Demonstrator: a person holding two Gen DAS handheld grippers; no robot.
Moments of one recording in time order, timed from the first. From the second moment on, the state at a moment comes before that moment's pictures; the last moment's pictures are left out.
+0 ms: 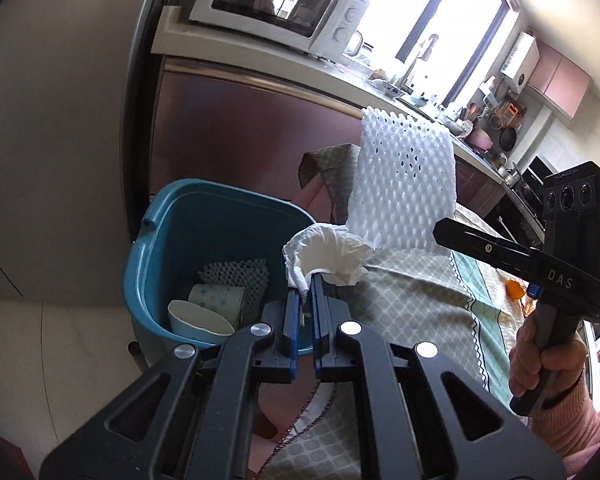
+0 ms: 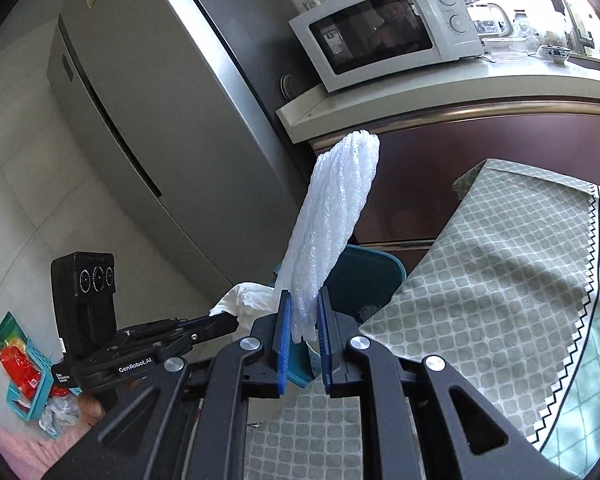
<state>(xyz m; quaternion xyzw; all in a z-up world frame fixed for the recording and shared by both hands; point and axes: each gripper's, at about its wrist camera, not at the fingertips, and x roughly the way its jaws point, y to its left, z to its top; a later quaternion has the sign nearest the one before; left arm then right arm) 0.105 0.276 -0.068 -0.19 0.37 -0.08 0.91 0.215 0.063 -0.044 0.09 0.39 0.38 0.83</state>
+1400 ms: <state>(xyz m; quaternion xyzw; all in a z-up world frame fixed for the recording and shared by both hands) 0.155 0.243 -0.116 -0.14 0.39 -0.04 0.91 0.207 0.062 -0.076 0.05 0.44 0.36 0.82</state>
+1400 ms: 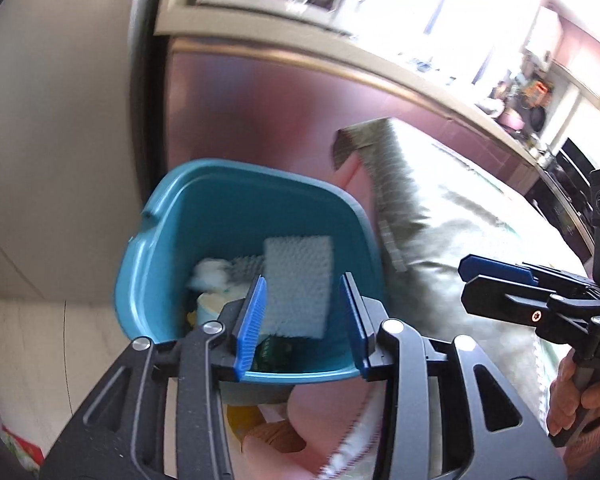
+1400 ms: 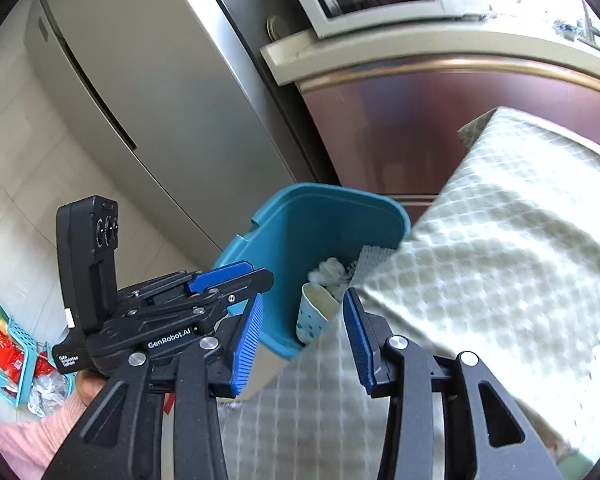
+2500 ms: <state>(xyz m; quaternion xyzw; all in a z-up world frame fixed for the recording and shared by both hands) 0.186 -0.101 -0.064 -0.01 0.38 -0.34 0.86 0.137 -0.287 -0.055 0.18 0.35 0.04 0.92</state>
